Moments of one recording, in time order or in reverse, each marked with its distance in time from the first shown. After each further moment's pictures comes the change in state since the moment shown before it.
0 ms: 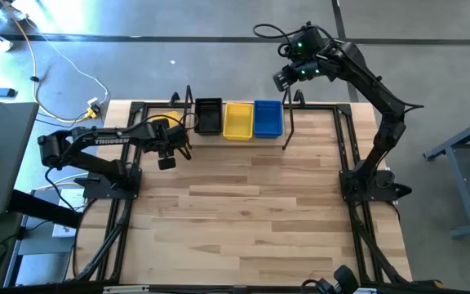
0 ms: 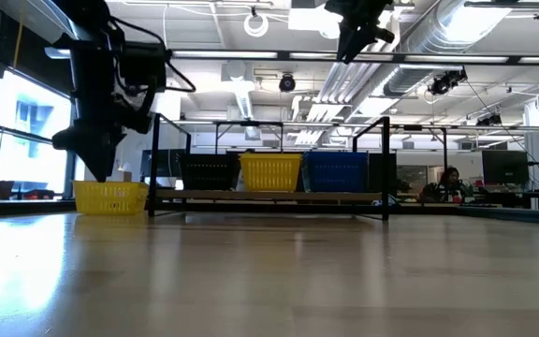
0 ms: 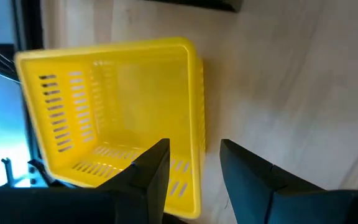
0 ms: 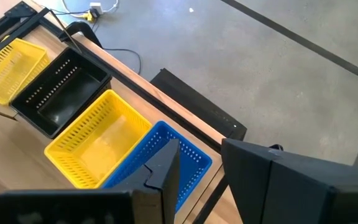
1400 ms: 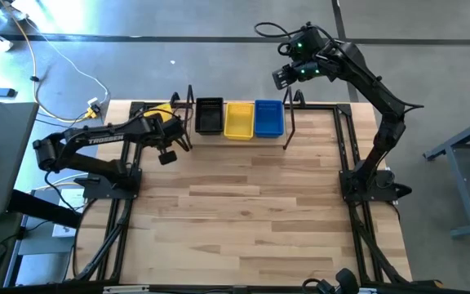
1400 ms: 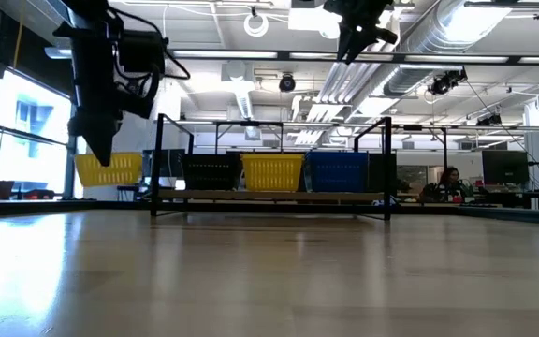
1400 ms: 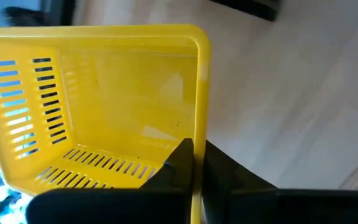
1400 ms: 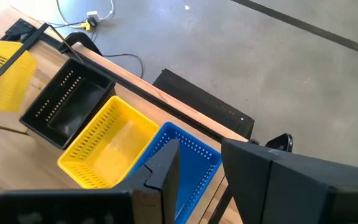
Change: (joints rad) left arm 0.062 -0.046 0.046 -0.056 0.008 -0.117; right arm 0.001 0.000 -0.001 -0.006 0.000 0.109
